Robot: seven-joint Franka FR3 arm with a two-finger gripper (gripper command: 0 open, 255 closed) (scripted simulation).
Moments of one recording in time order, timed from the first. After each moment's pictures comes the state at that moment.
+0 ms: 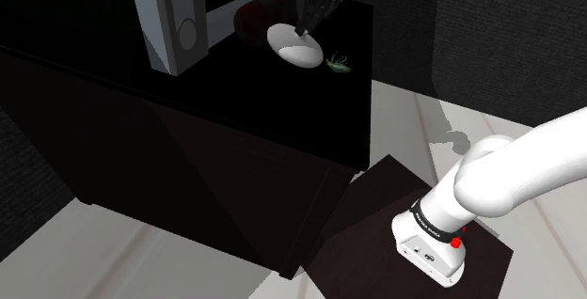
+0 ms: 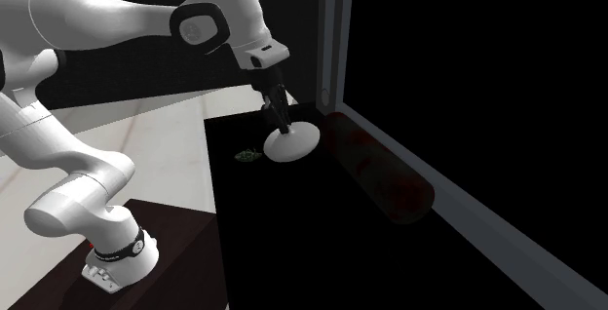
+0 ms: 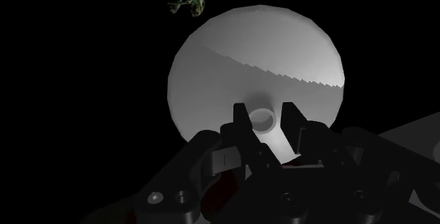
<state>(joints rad) 0.07 -0.37 0.25 -2.00 0.07 1.94 0.22</state>
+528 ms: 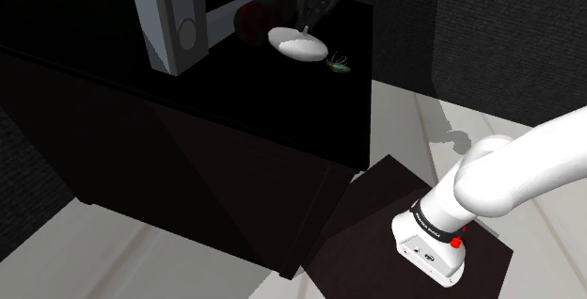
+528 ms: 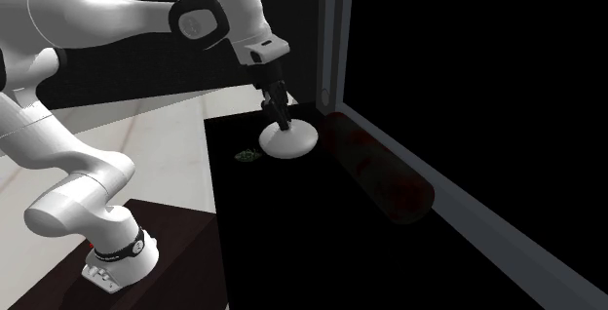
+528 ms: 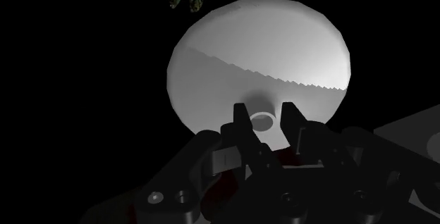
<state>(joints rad) 0.07 -0.36 0.25 -1.97 0.07 1.92 0.23</state>
